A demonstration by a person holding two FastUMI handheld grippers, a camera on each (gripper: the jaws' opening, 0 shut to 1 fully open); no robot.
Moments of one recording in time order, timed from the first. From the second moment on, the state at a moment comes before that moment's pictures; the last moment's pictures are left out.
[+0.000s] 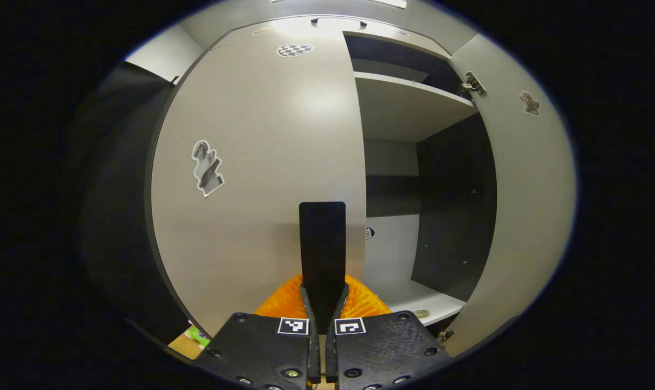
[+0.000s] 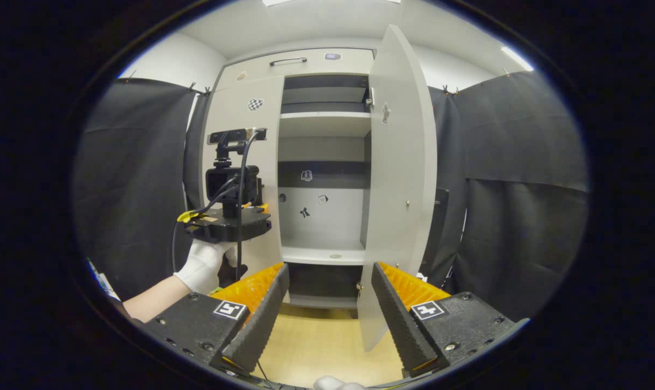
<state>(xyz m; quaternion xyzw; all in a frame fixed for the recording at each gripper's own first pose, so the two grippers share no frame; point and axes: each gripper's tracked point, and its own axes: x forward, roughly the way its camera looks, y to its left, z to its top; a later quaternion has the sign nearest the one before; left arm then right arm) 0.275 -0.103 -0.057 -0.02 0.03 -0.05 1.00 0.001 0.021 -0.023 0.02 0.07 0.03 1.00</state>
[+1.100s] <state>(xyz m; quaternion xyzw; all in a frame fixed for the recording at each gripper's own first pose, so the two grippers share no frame) 0.177 -0.050 -0.050 -0.03 0.04 -0.07 1.00 -0.024 0.024 -0.028 0.01 0.08 0.05 1.00</state>
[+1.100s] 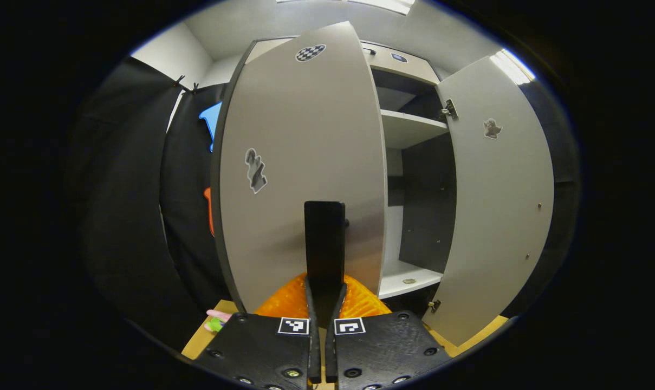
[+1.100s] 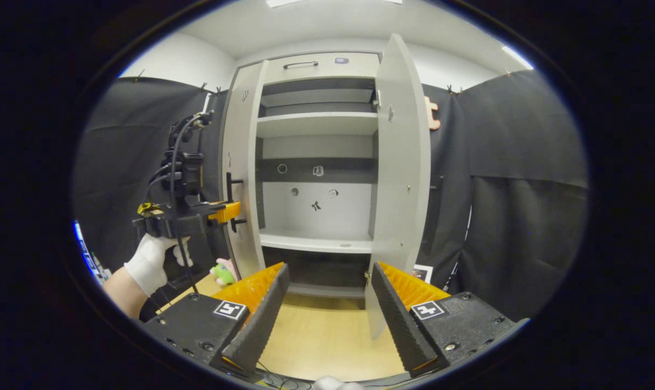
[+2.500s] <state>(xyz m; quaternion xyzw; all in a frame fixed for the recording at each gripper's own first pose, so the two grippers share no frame) 0.125 0.121 -0.064 -0.02 0.03 -0.01 1.00 -0.026 0.037 -0.027 0.03 0.08 0.12 0.99</state>
